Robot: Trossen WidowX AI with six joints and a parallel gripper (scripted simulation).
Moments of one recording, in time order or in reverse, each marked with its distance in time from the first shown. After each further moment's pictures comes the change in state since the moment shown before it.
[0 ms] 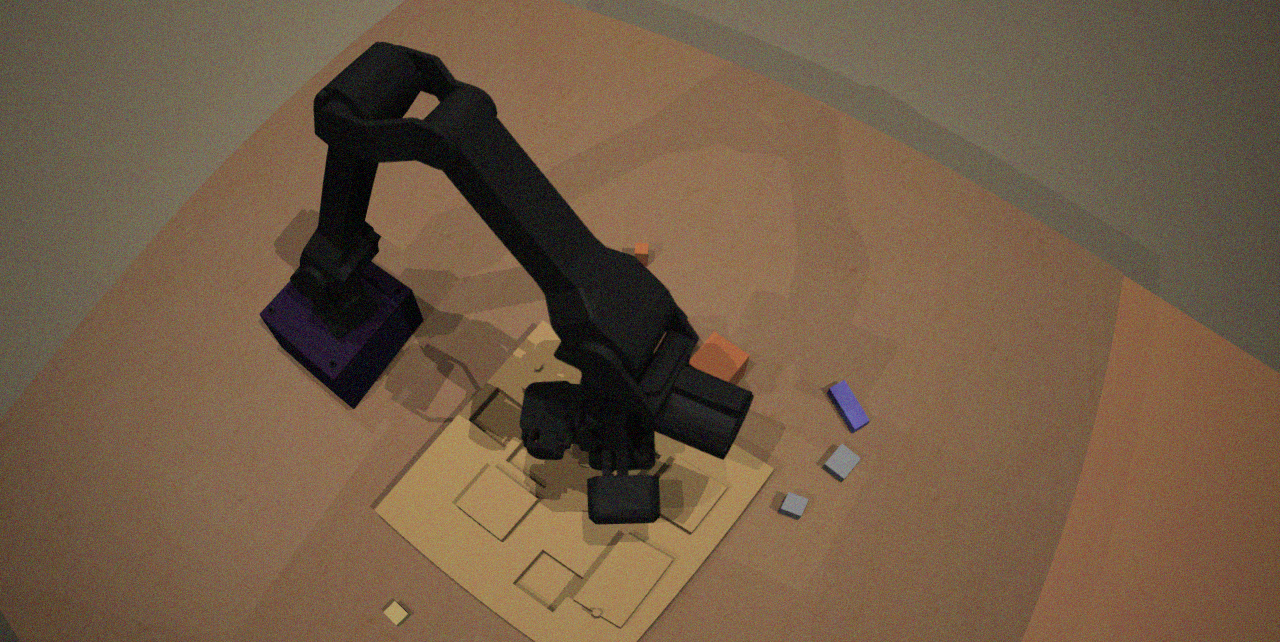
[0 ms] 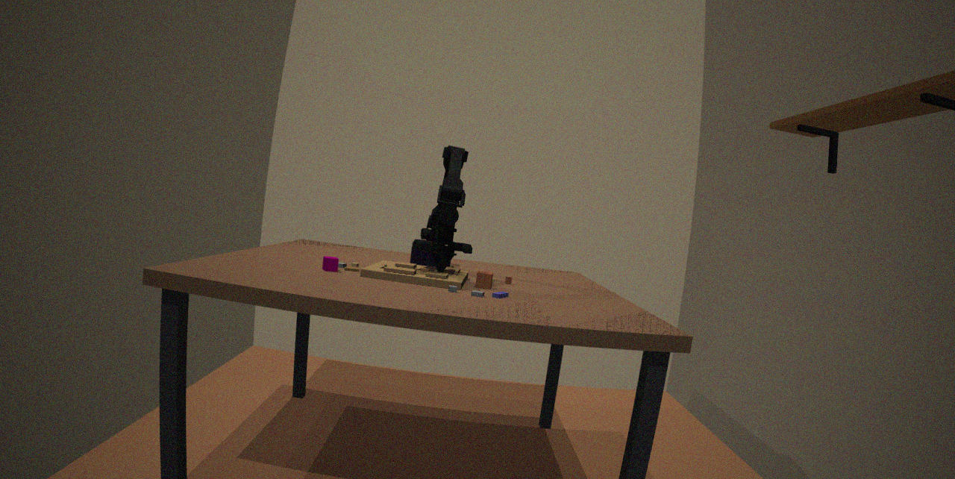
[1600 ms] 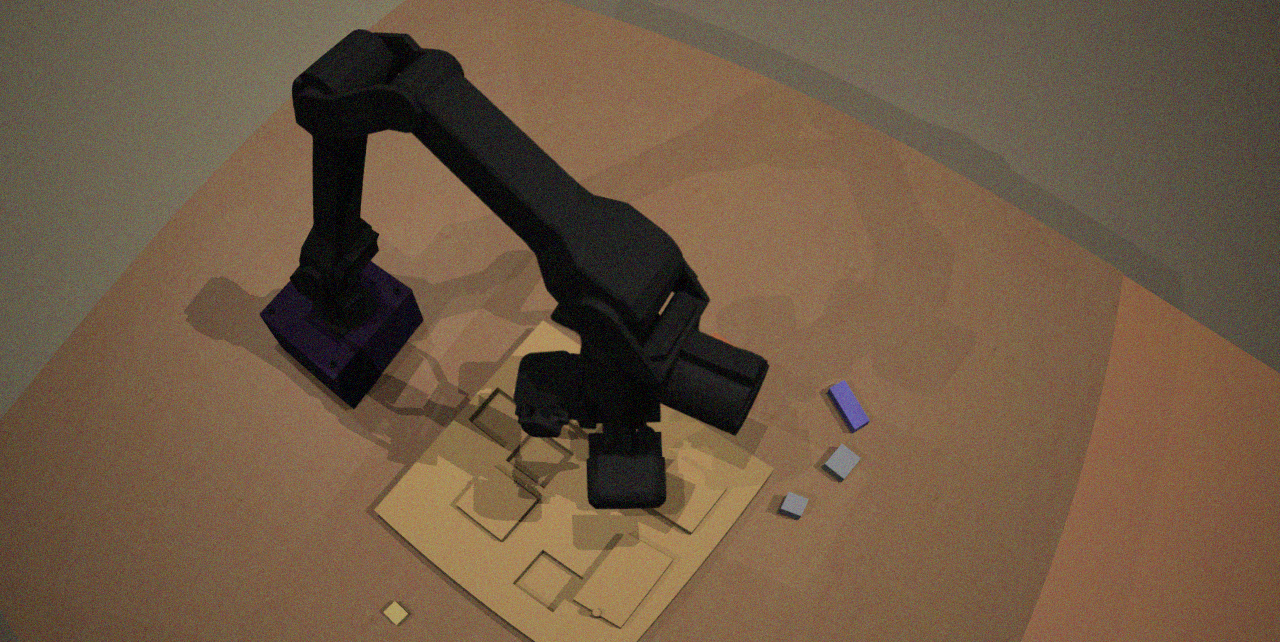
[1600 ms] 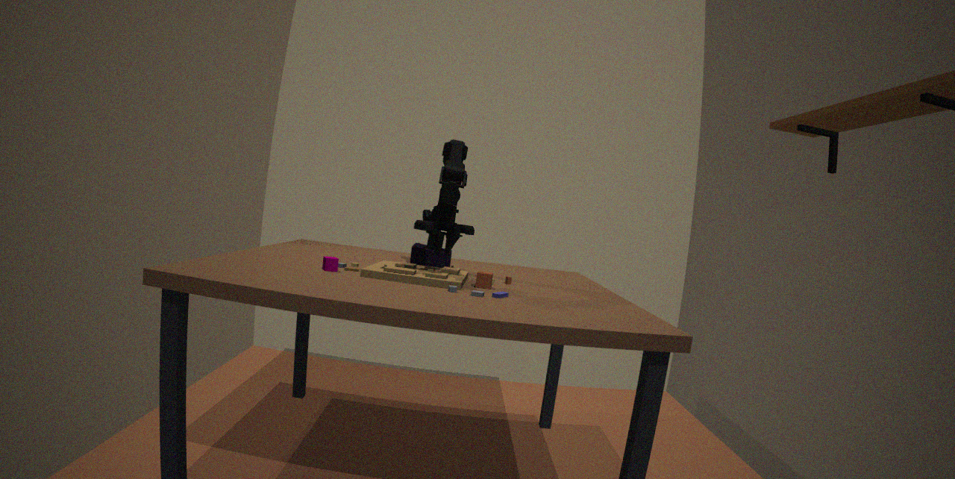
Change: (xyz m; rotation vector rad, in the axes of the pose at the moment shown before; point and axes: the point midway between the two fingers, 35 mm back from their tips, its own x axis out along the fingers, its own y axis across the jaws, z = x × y) arm -0.058 0.003 -0.003 0.006 0.002 0.002
